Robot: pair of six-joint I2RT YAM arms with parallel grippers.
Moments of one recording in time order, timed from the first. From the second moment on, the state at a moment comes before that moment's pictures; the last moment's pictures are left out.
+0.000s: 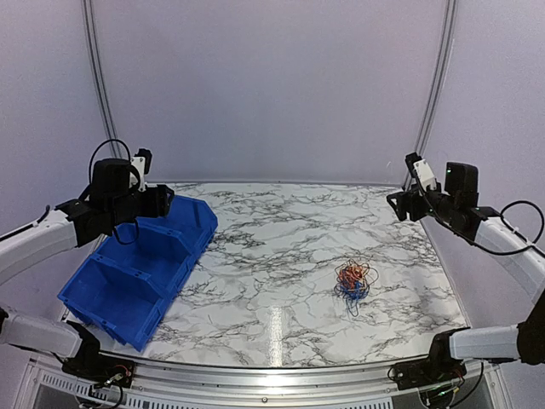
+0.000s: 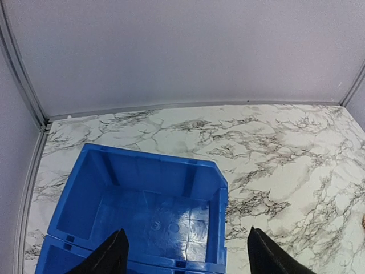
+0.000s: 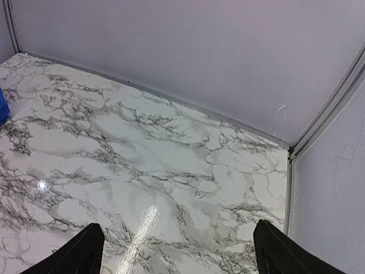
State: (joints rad) left arm -0.45 1.17 0.89 -0.15 -0.21 -0.19; right arm 0.06 1.11 0.89 -0.17 -0.24 -0.25
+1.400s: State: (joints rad) left arm -1.10 1.66 0.97 0.04 0.00 -0.56; right arm 0.49 1.42 0.71 -0.52 -0.42 -0.97
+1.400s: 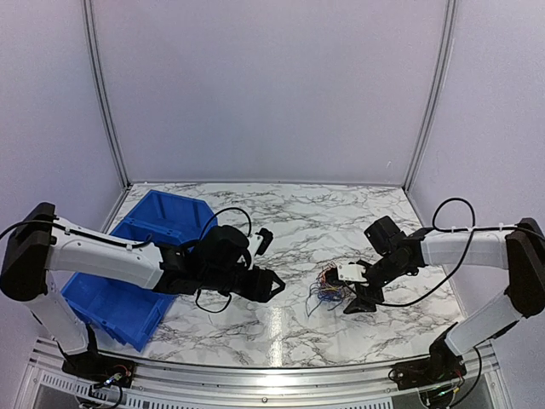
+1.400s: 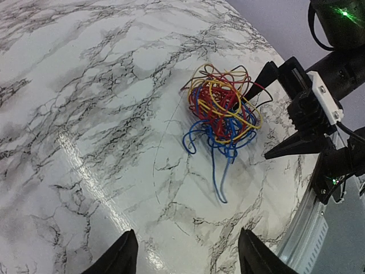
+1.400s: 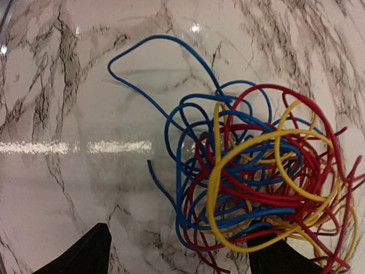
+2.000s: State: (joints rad) left arm -1.10 1.85 1.09 0.05 0.05 -0.59; right arm 0.51 1.08 0.69 -0.53 -0.36 -0.91
